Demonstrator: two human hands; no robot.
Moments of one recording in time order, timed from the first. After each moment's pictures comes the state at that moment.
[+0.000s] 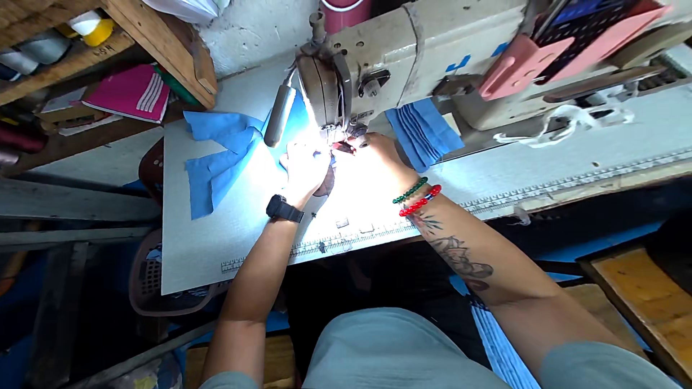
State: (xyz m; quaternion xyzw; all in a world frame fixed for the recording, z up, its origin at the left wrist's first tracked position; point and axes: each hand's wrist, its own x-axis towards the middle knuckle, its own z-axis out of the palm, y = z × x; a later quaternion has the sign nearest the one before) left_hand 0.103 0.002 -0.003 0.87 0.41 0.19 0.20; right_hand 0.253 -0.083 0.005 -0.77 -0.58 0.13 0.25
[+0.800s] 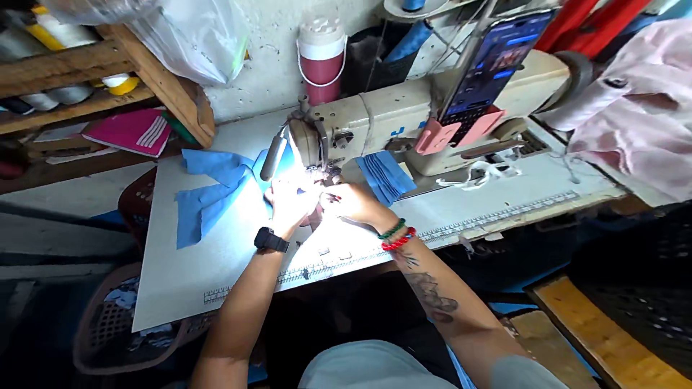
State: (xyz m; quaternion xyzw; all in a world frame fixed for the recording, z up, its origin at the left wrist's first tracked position) left_hand 0.087 -0.009 -0.003 0.87 0.38 0.27 0.18; right_hand 0.261 -0.110 0.003 -0.64 -0.66 0.22 0.33
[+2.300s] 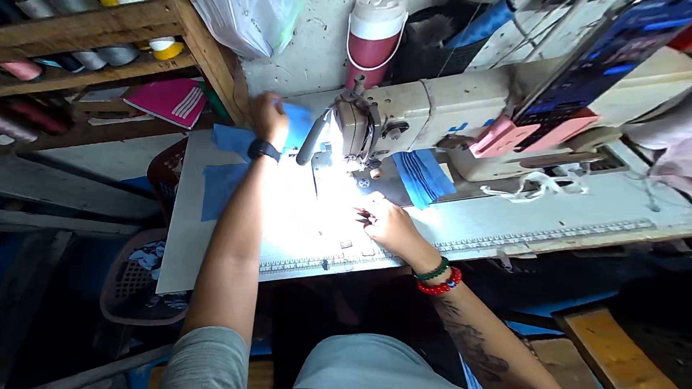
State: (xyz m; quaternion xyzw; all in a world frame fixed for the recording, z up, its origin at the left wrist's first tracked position) left_hand 0.088 0.152 0.077 0.79 0.52 0.31 0.12; right_hand 0.235 -0.155 -0.016 -0.71 -0.64 0.14 0.28
